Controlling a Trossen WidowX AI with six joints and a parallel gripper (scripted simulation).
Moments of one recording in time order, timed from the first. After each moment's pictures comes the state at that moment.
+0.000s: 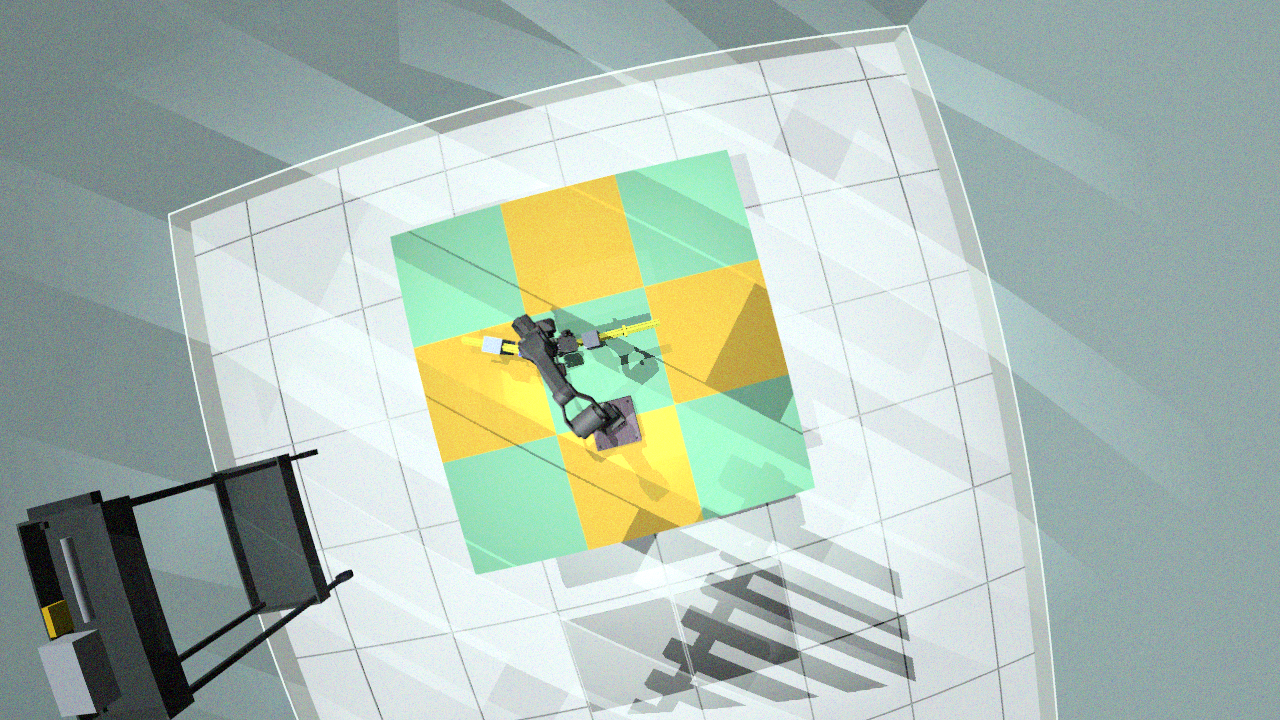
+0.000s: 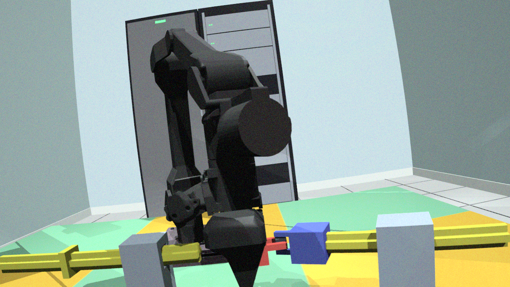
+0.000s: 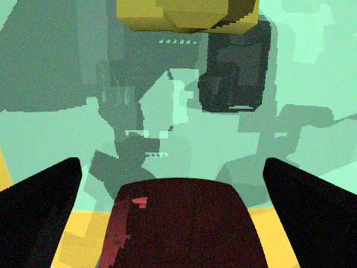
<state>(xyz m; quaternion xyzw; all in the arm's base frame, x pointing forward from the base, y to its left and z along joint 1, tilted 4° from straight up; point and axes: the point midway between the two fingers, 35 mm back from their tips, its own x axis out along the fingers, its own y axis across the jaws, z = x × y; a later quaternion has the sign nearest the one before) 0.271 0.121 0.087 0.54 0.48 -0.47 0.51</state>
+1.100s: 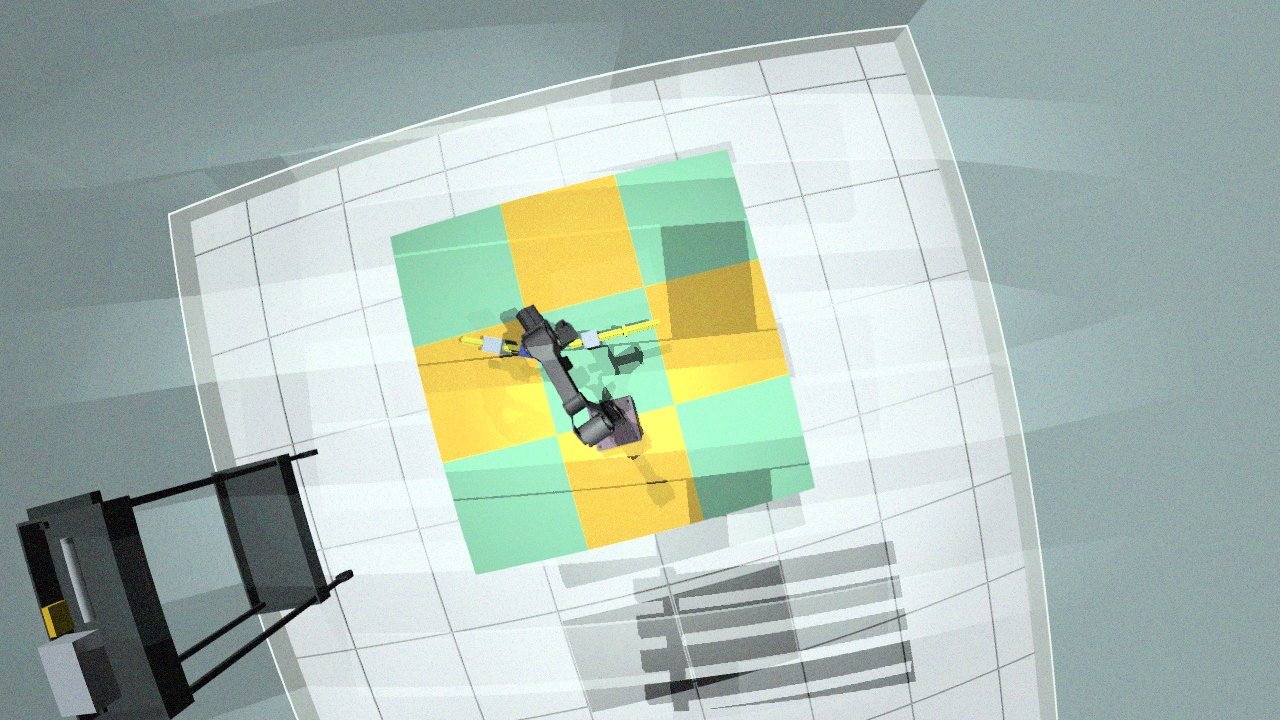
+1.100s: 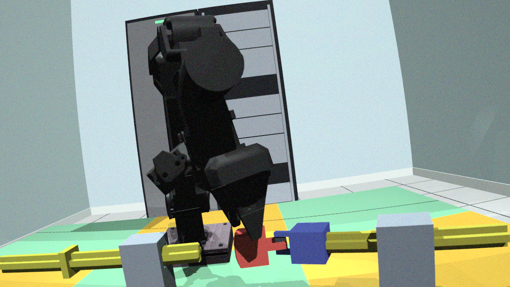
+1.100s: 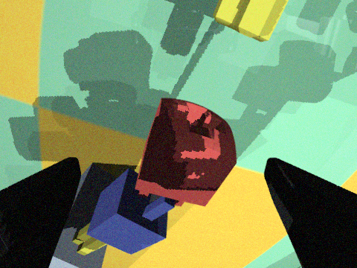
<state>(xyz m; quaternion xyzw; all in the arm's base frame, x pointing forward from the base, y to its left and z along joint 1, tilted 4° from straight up) 0.272 0.119 0.148 0.50 0.58 -0.33 0.55</state>
